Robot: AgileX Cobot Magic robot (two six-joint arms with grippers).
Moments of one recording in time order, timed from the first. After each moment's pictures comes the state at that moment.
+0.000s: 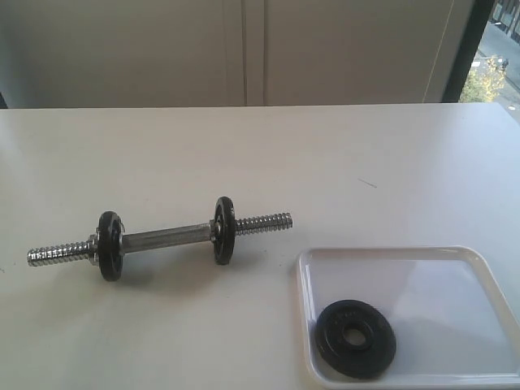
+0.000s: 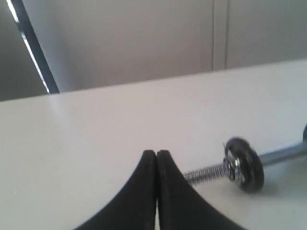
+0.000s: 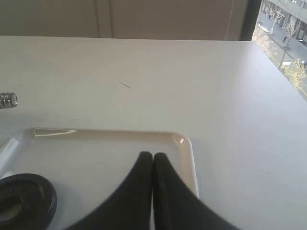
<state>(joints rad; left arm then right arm) 0.00 0.03 -0.34 -0.13 0.55 0.22 0.07 0.01 0.00 0.00 0.34 0.04</state>
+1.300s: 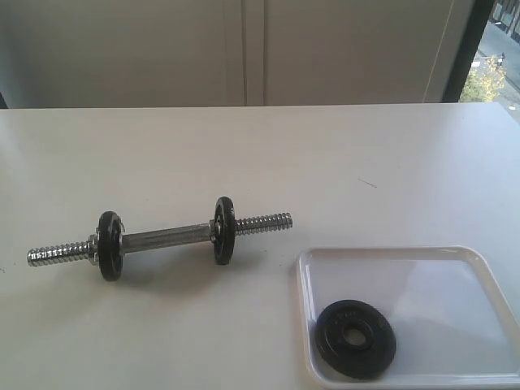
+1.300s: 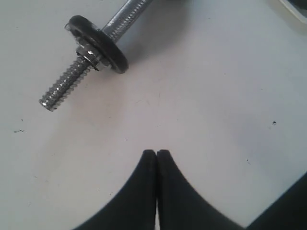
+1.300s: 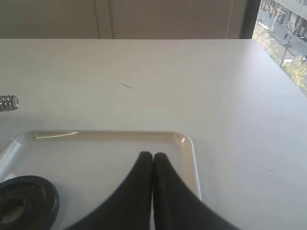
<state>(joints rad) -0.27 0.84 -0.85 -0.25 1.13 0.53 0.07 0.01 0.00 0.00 0.34 0.06</state>
